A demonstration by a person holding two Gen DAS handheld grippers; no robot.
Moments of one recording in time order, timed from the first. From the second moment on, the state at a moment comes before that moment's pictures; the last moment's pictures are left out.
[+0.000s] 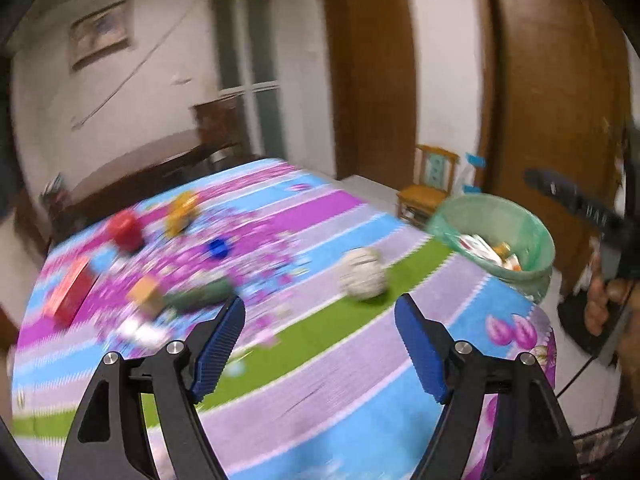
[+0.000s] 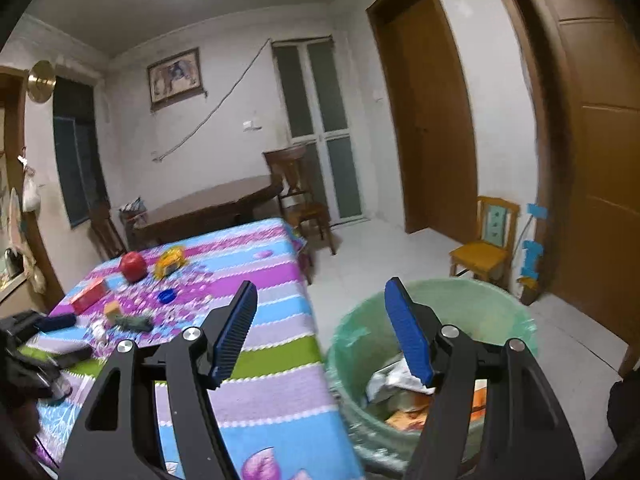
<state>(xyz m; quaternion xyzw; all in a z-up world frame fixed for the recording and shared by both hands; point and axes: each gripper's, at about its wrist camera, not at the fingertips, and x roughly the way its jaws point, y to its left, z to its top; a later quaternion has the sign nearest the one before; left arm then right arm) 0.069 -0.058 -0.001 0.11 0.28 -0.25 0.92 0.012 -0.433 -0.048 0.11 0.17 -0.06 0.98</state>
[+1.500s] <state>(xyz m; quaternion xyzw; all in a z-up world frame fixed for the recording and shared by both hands) 0.085 0.113 -0.071 -0.02 0.39 -0.18 0.90 0.269 -0.210 -0.072 0.00 0.36 0.15 0.92</state>
